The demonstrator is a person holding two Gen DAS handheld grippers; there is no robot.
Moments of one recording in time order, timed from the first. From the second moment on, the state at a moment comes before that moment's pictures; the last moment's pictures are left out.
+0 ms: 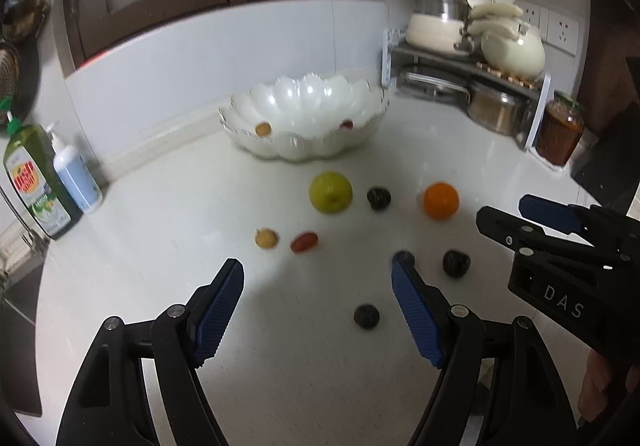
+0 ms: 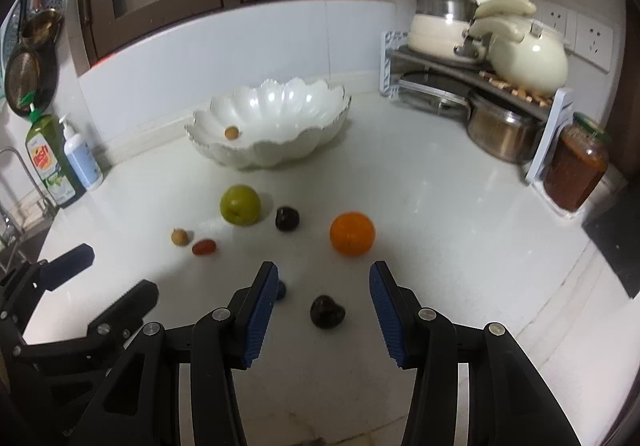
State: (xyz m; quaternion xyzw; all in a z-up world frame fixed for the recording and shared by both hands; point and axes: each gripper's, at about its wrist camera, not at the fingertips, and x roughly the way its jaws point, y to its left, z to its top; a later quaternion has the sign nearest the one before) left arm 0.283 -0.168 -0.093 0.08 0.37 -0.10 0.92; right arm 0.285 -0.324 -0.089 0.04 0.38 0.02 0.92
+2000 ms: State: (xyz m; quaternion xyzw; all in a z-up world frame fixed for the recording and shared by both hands) left arm 0.310 -0.196 -0.162 0.05 0.44 -0.12 0.89; right arm 0.319 -0.329 -0.162 0.04 0.46 0.06 0.89
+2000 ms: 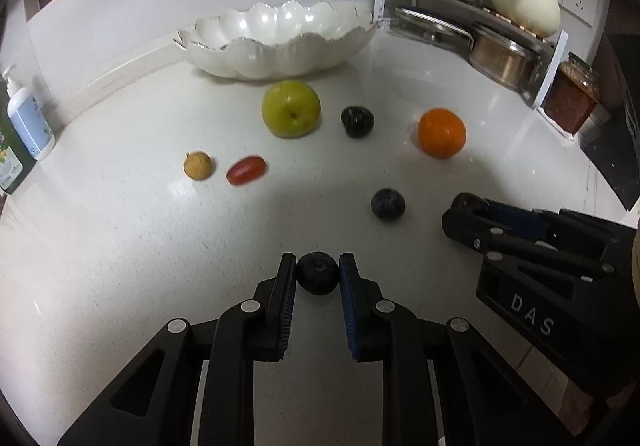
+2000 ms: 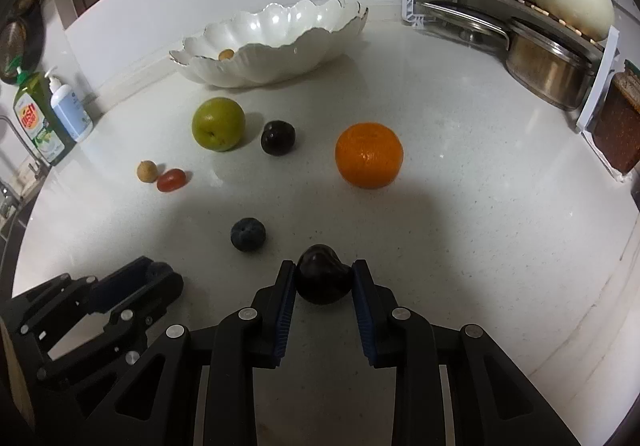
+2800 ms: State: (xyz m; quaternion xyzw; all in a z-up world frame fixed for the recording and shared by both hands) left arm 0.327 -0.161 -0.094 0.02 0.38 -0.11 0.92; right arm 0.320 -0.315 -0.101 0.05 0.40 0.06 0.91
